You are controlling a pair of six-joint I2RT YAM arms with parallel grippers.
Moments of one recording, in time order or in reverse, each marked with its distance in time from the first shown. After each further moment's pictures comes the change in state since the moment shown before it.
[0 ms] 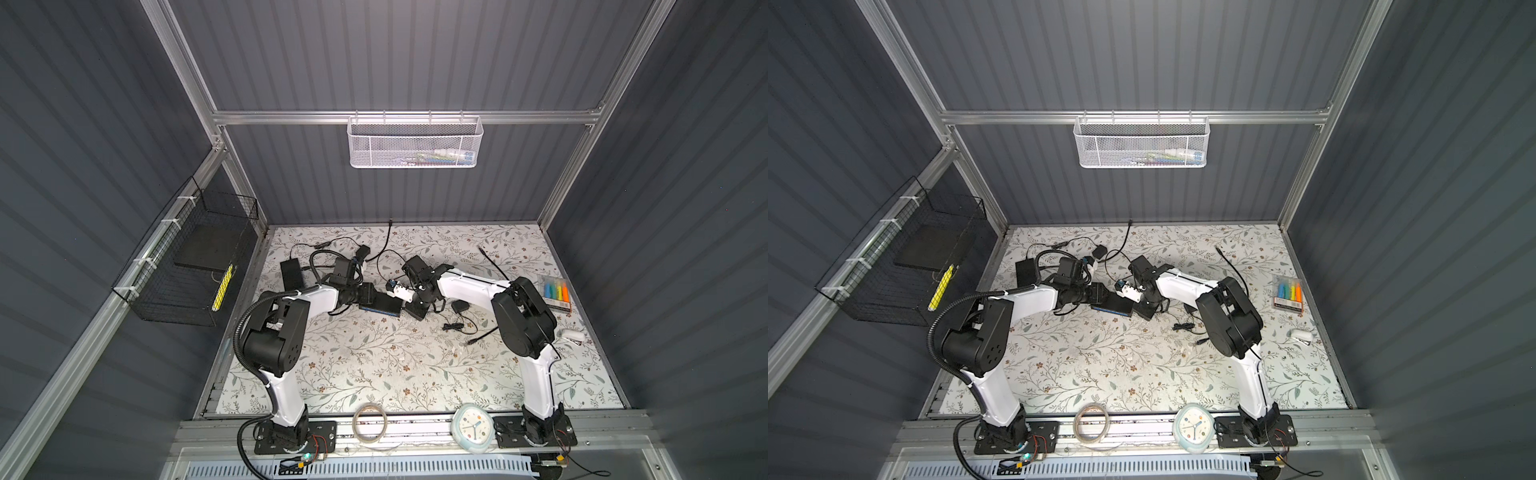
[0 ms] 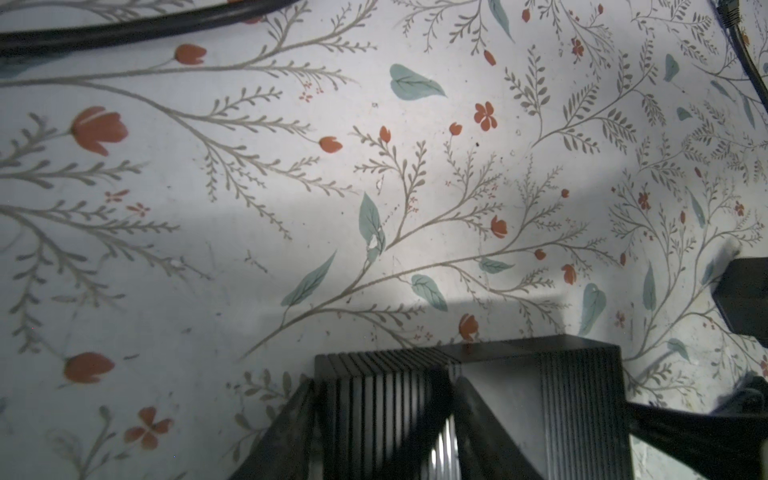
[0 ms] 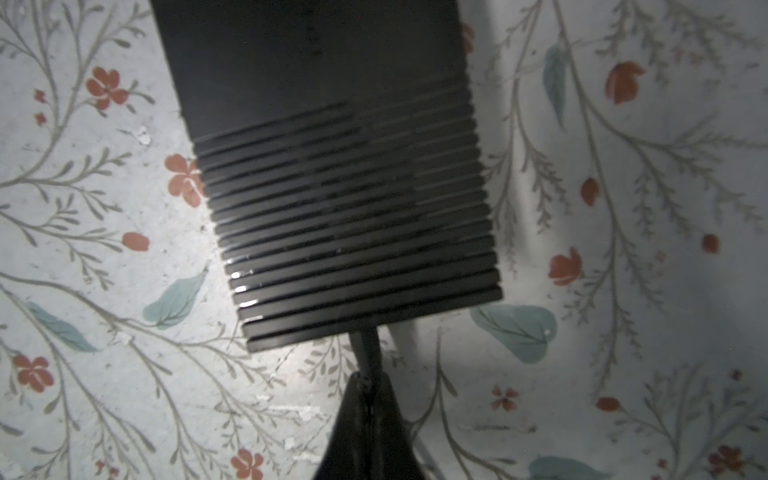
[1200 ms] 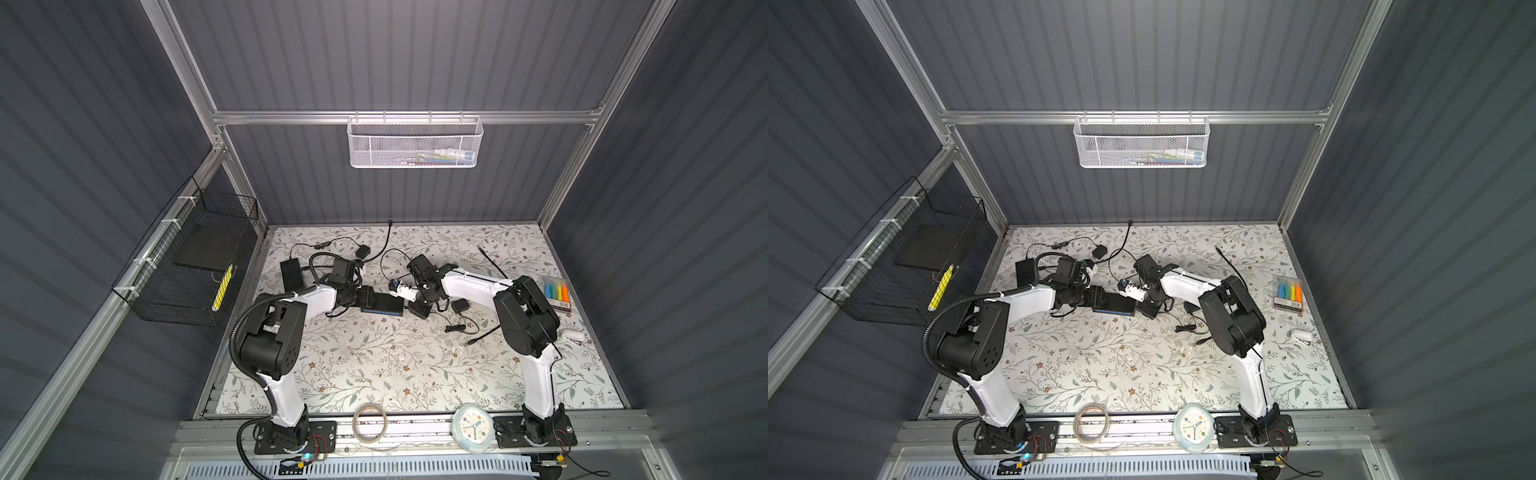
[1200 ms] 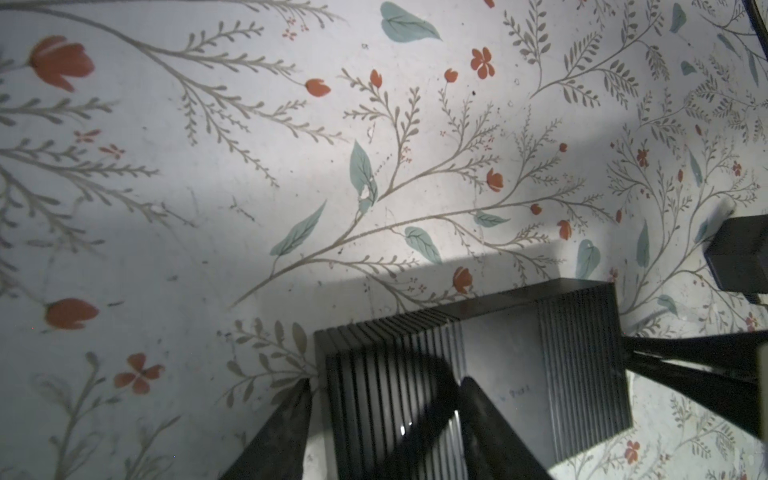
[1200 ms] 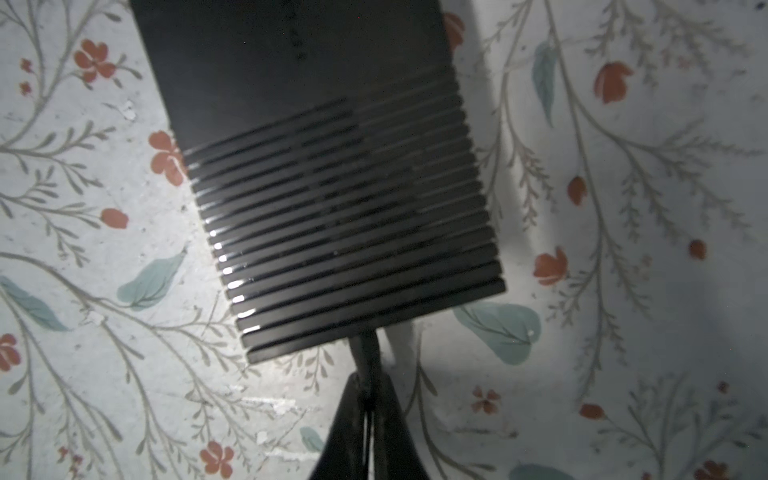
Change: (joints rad) left arm 0.019 -0.029 0.001 -0.105 0.042 0.039; right arm -0.038 -0.006 -0.029 0.038 -0.034 -0.085
